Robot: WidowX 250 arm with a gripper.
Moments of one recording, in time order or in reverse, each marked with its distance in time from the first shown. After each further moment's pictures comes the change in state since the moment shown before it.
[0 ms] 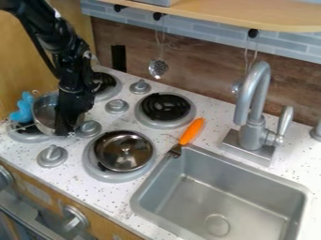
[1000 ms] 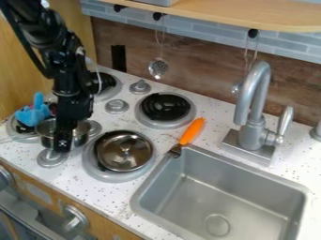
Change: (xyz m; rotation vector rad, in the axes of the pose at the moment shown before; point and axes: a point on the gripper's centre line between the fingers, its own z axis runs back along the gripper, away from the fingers) arm -0.013 -0.046 0.023 -0.078 -0.070 -0.196
